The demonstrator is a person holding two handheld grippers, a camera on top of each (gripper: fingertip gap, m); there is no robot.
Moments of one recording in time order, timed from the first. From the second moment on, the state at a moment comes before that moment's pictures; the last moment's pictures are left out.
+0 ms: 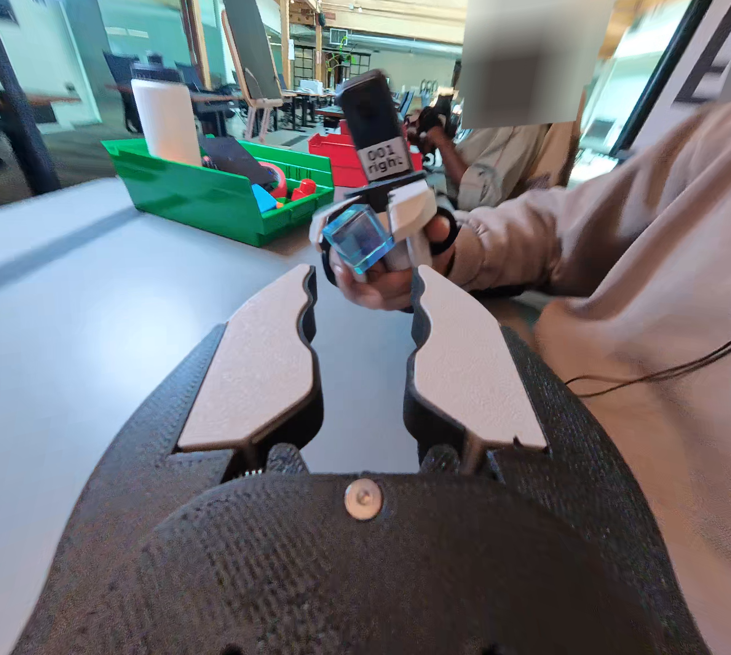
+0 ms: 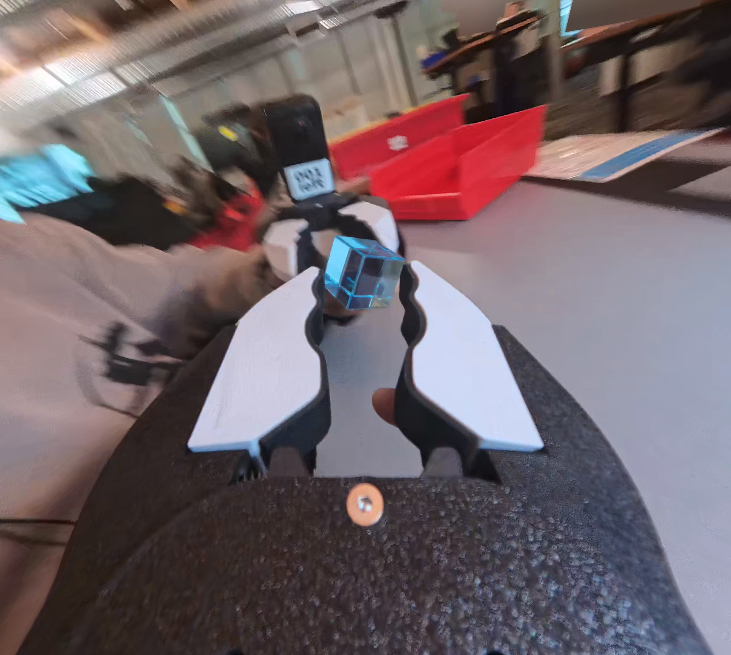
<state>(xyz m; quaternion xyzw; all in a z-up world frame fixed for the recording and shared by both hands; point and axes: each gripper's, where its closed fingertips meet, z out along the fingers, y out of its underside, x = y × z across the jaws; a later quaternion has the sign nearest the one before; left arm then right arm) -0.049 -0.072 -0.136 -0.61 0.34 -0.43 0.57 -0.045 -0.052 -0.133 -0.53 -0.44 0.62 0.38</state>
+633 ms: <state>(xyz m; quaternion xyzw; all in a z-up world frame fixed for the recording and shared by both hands) -0.045 -0.061 -0.160 -0.68 0.33 -0.38 0.54 -0.055 -0.062 -0.155 -0.43 -0.62 0.31 0.58</state>
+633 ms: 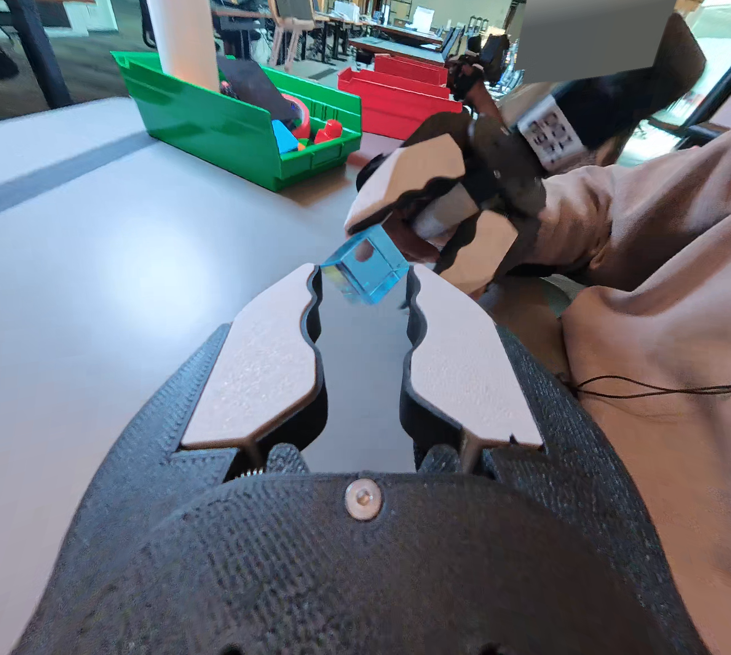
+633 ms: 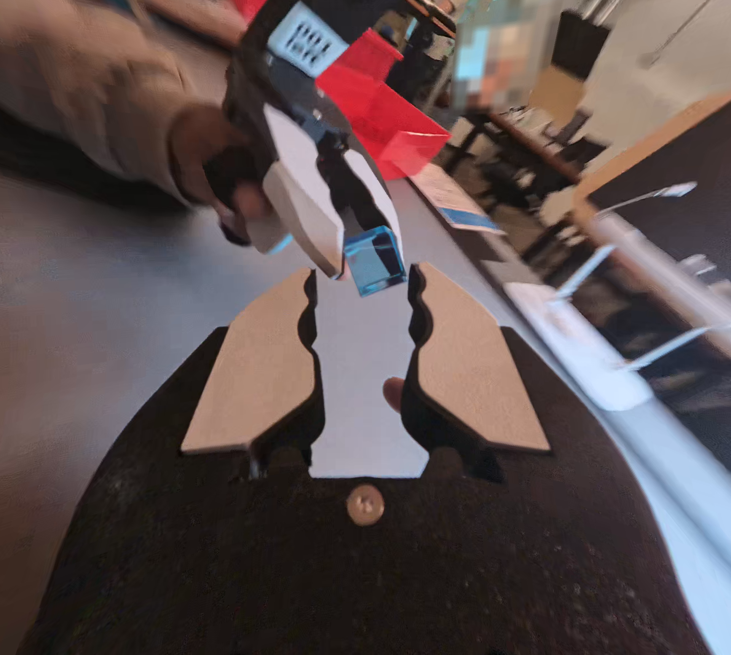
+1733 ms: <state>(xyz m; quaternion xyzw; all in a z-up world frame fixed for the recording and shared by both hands) -0.076 -0.051 -0.129 -0.63 0.34 -0.31 0.63 0.148 0.167 -0.104 -0.70 -0.41 0.02 0.58</state>
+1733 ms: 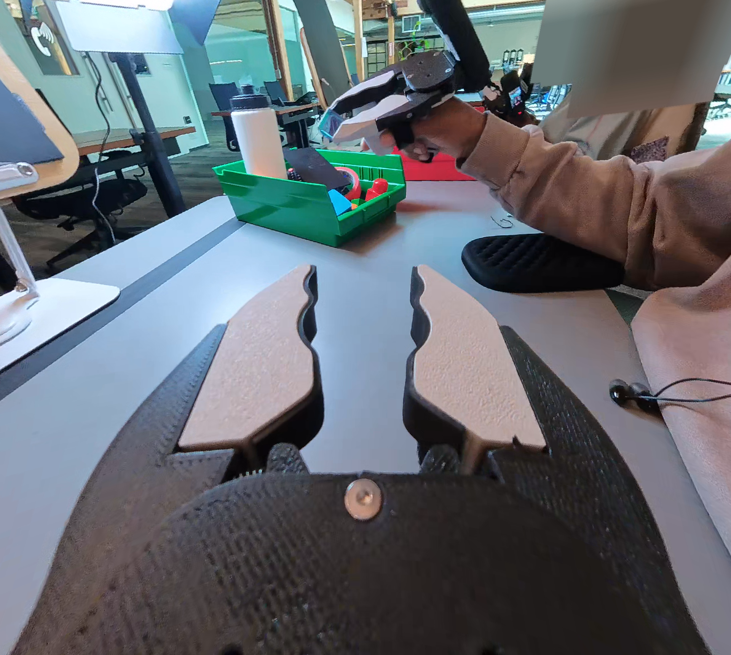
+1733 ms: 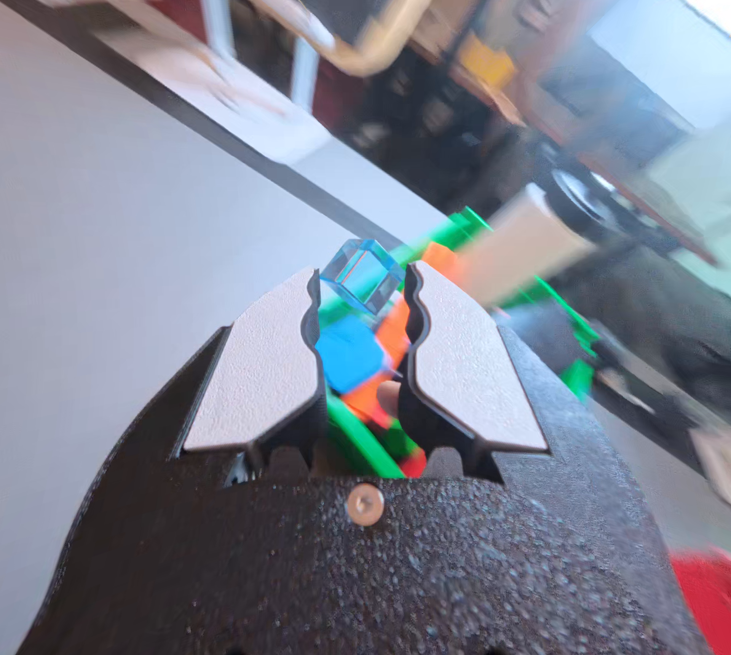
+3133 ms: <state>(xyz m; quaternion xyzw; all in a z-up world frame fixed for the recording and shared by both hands) -0.663 0.031 -0.209 -0.92 0.10 0.37 0.08 0.077 0.102 -0.126 -0.65 -0.38 0.36 0.55</state>
